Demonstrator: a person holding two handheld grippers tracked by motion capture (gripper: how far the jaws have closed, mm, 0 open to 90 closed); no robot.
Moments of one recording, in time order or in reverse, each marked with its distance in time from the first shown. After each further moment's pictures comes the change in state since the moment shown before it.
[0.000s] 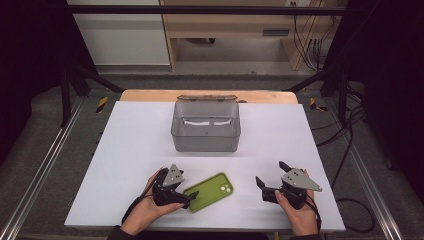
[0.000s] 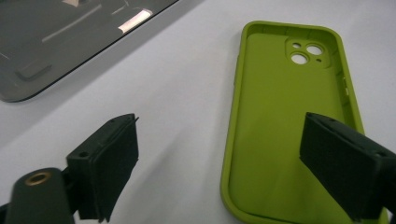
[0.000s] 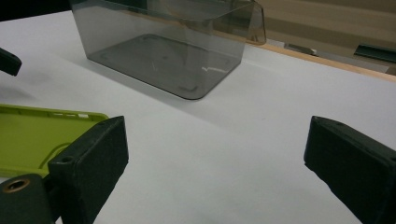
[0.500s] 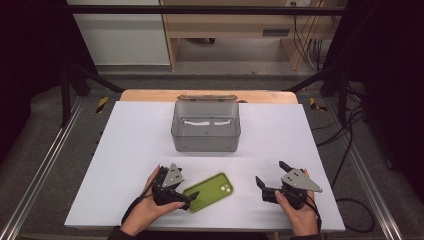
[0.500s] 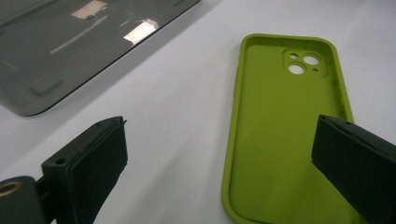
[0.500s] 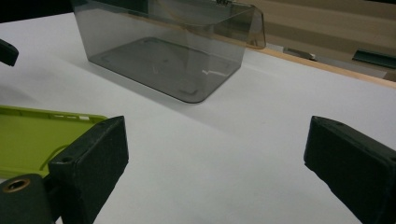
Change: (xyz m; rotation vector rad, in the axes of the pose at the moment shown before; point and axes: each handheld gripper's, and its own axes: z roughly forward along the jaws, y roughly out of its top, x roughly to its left) left arm -0.003 0.004 -0.001 -0.025 0.000 0.036; right arm 0.001 0.001 -0.001 -0.013 0.000 -0.016
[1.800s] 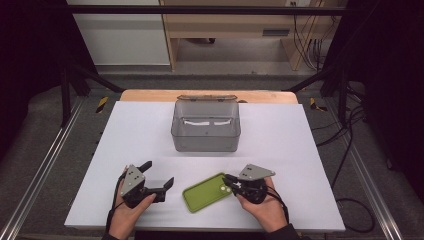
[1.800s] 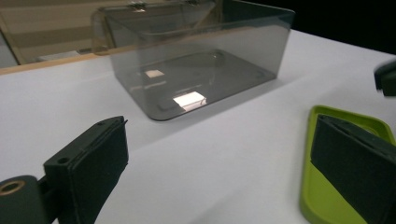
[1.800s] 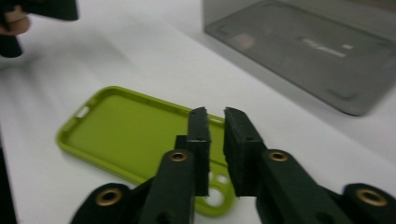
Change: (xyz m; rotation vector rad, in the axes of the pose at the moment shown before) left arm 0.024 -0.039 -0.051 -0.331 0.218 -0.172; right arm 0.067 0.030 0.049 0.195 0.327 -0.048
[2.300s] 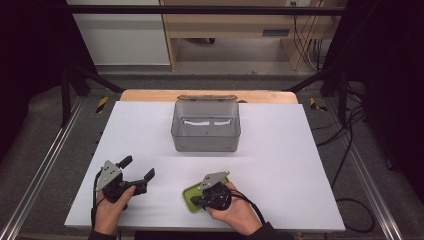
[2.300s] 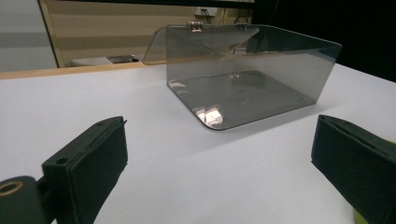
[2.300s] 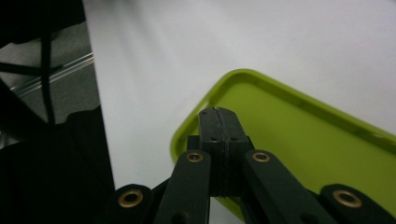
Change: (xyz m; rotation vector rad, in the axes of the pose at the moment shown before) left arm 0.047 -0.005 -0.028 -0.093 0.095 -0.103; right arm 0.061 0.016 0.069 0.225 0.336 -0.054
